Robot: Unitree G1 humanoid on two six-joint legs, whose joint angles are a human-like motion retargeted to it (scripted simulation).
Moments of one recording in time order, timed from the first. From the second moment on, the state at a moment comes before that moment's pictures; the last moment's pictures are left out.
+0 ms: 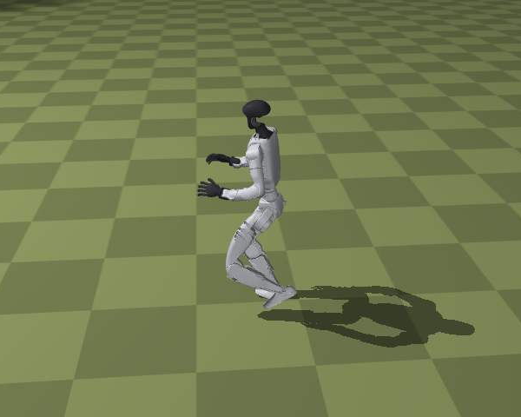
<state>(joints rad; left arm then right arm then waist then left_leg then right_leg) 0.16 0.49 -0.21 -0.06 0.35 -0.21 0.42 -0.17 -0.40 0.37 0.12 -0.34 -0.20 -0.45 0.06 -0.04 -0.05 -0.63 0.40 0.20 1.64 -0.62 0.05 -0.56 0.33 0.02 1.02 -0.87 -0.17</state>
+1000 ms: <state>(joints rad) 0.53 0.54 -0.06 -0.15 0.23 -0.28 0.32 -0.36 -0.38 0.44 -0.14 -0.27 -0.27 -0.31 0.02 -0.22 -0.08 -0.49 -0.02 0.31 1.00 -0.66 0.06 -0.51 -0.01 0.04 1.38 -0.67 0.04</state>
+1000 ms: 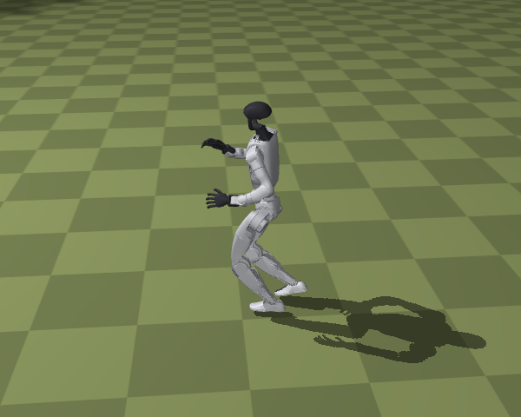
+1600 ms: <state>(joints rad) 0.56 0.62 -0.12 -0.07 0.21 -0.31 0.33 -0.50 -0.39 0.45 -0.13 -0.29 -0.24 -0.47 0.09 -0.23 -0.06 -0.51 0.10 0.35 1.03 -0.55 0.05 -0.50 0.11 0.12 0.95 -0.61 0.05</state>
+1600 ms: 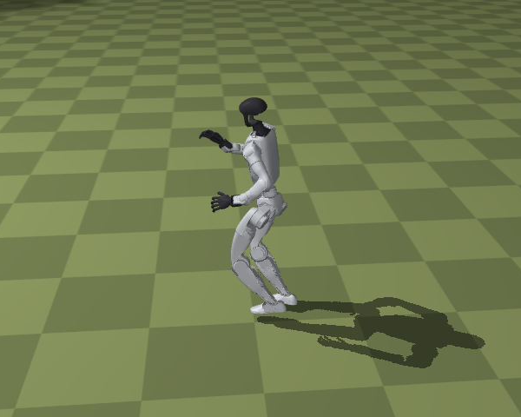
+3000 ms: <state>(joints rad) -0.15 0.42 -0.58 0.40 0.23 -0.19 -0.18 0.11 -0.42 0.38 0.90 -0.02 -0.10 0.10 -0.06 -0.07 -0.17 -0.36 0.01 0.42 0.72 -0.72 0.09 -0.47 0.04 0.05 0.66 -0.69 0.08</state>
